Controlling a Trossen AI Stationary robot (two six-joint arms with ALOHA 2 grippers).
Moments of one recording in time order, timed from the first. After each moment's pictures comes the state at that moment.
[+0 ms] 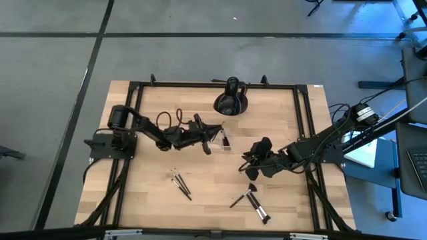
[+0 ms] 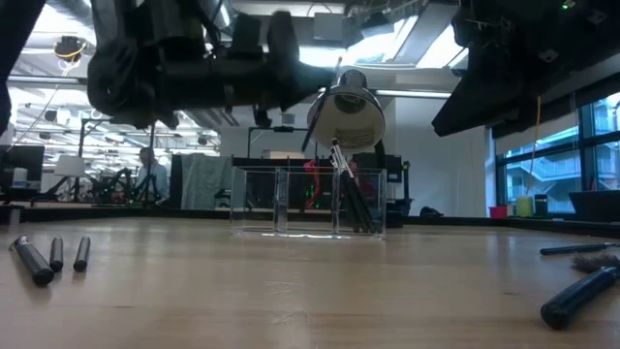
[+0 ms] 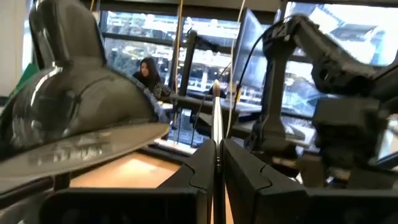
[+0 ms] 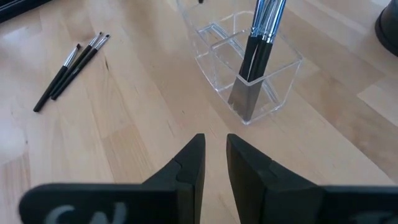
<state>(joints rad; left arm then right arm) -0.05 1.91 0.62 1.57 -0.39 -0.09 0.48 1.33 0.71 -0.21 0.64 0.83</state>
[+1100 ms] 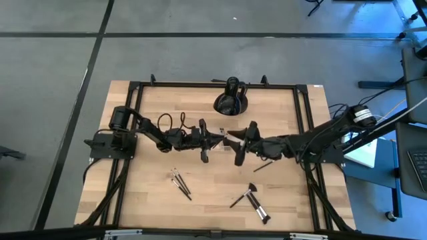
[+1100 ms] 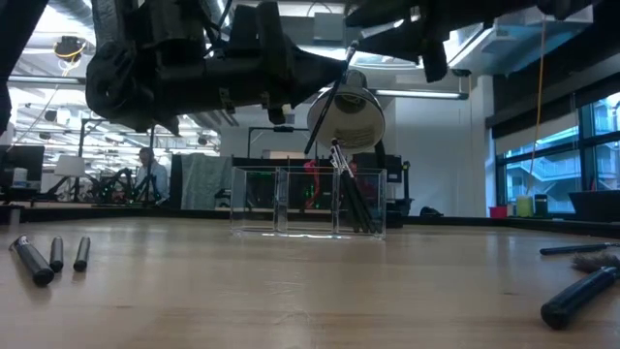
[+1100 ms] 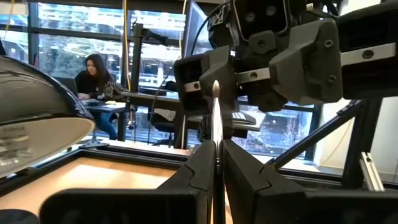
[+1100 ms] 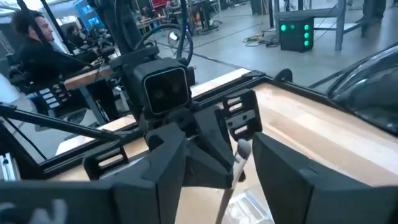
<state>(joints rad) -0.07 1.93 0.63 1.57 -0.20 -0.06 0.31 1.38 0.71 0.55 0.69 0.35</state>
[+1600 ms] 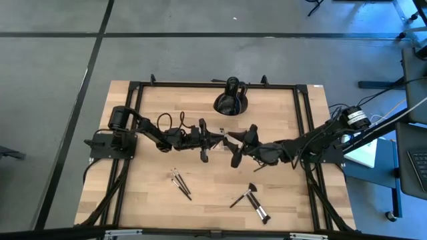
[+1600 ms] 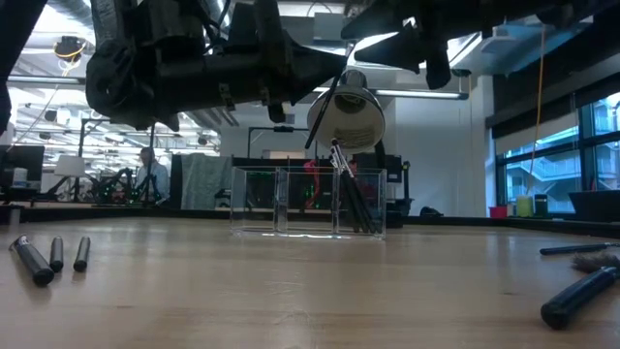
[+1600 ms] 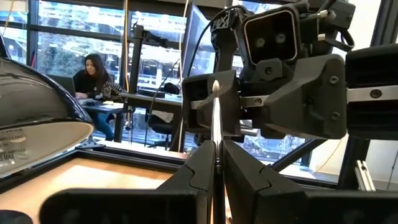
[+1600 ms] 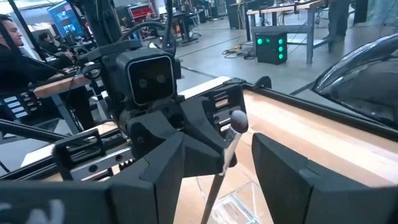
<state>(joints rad) -0.06 1.92 0.63 1.57 -0.19 -0.09 0.35 1.47 0.71 0.67 0.84 0.31</state>
